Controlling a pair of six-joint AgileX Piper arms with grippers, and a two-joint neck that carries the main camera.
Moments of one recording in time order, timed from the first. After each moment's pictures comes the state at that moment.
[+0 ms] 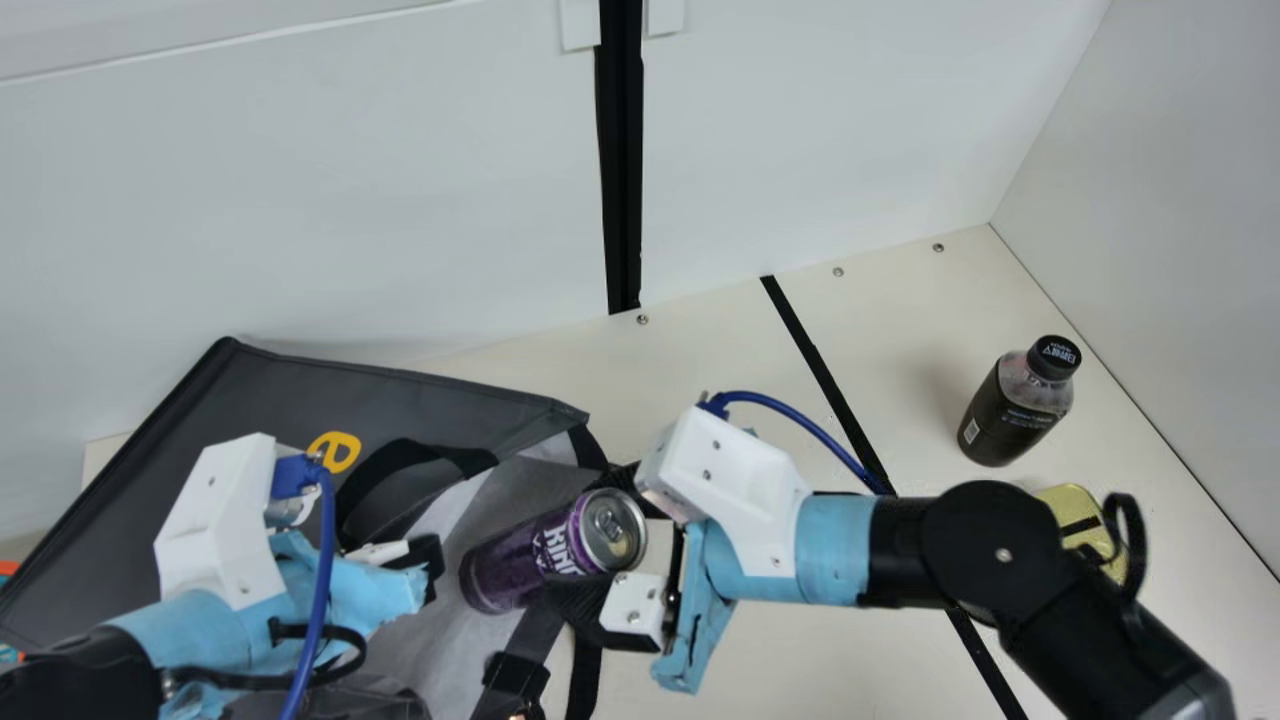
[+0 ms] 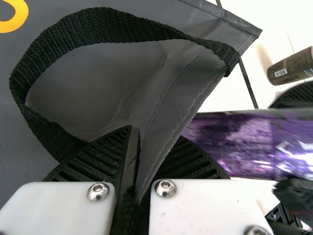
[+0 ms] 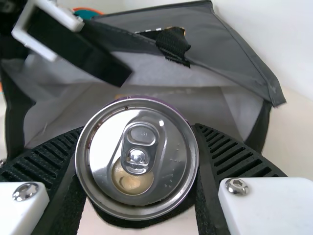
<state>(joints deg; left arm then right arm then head) -29.8 82.3 -69.9 -25.7 44.3 -4.5 10.9 69.4 -52.7 63.2 44.9 -72.3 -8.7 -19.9</state>
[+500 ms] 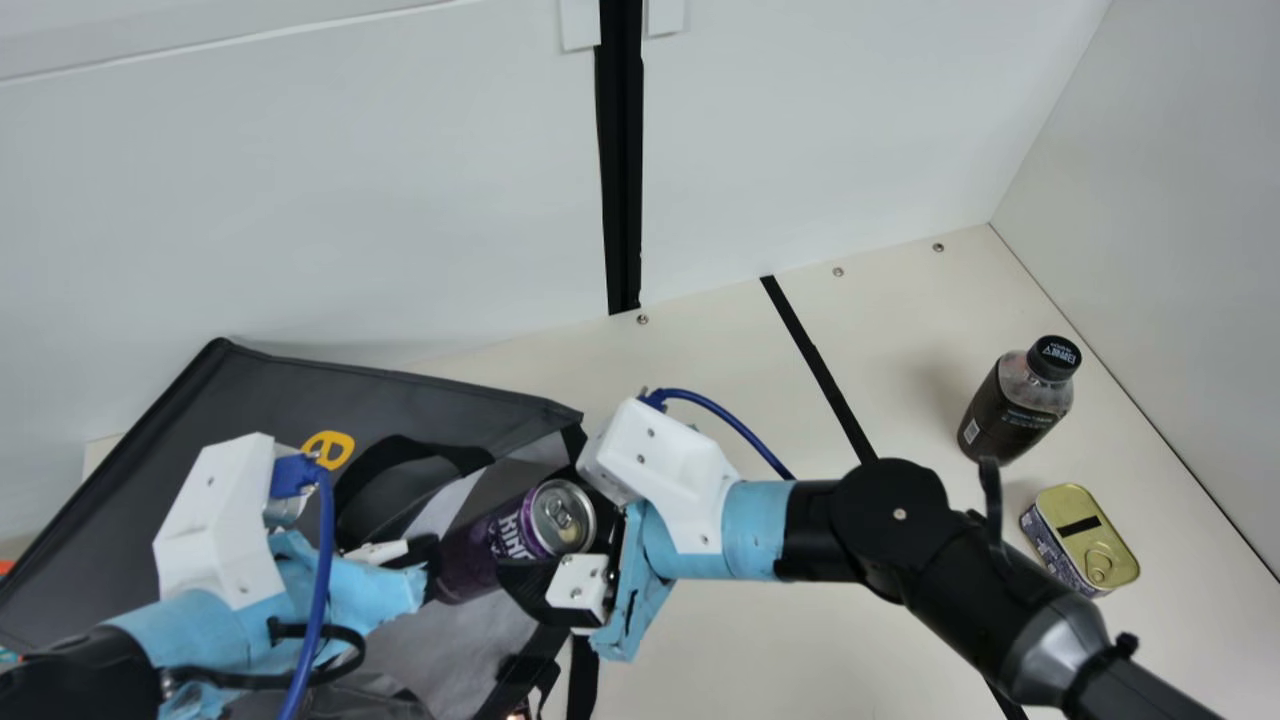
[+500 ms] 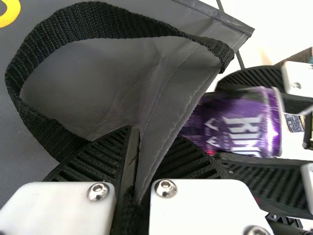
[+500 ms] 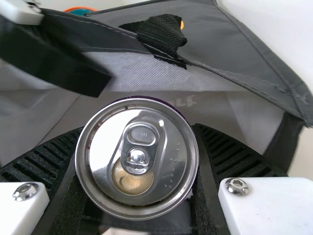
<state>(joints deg) -29.8 82.3 -69.9 -25.7 44.3 -4.5 15.0 79.2 -53.3 72.5 39.4 -81.4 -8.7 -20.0</state>
